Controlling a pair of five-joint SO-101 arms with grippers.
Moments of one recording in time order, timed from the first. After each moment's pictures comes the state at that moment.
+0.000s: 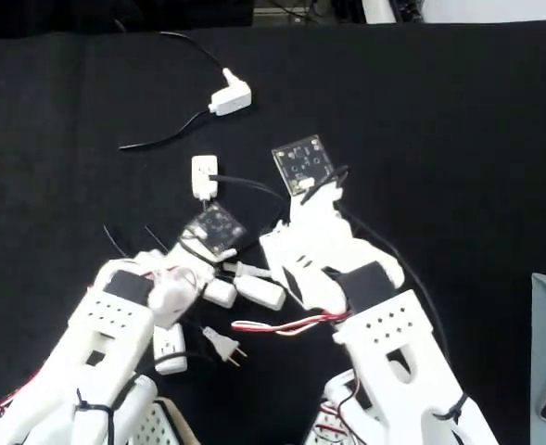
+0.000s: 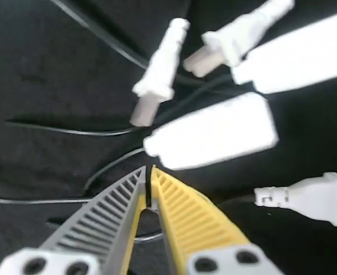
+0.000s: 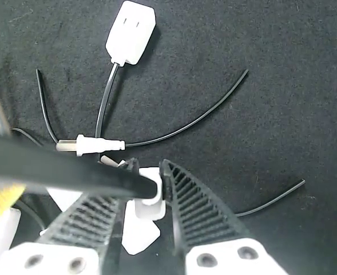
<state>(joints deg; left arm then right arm) 12.4 -45.4 69.2 52.3 -26.5 -24.8 -50.8 54.1 56.3 -2.6</state>
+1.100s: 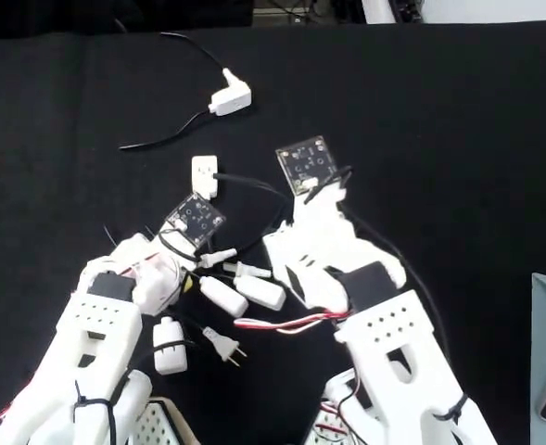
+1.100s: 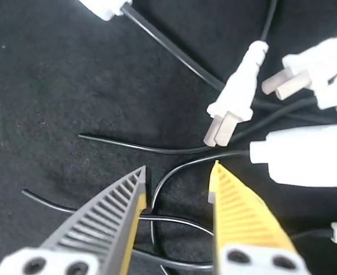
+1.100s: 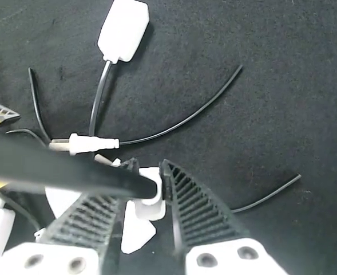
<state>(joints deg) 4.9 -45.2 73.4 39.4 -33.7 -23.5 -50.9 54.8 56.3 -2.6</state>
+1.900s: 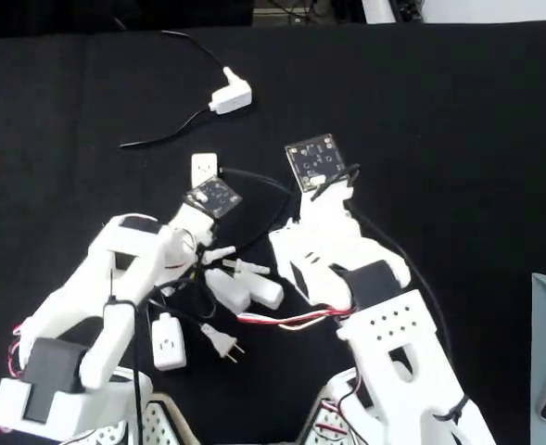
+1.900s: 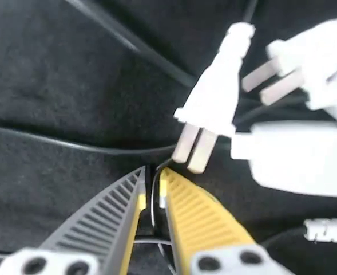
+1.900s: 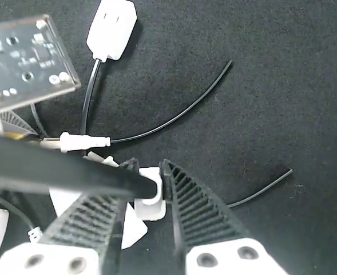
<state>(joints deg) 5.4 -10.0 50.1 49.0 -33.4 -21.7 -50.9 54.8 56.3 -2.6</state>
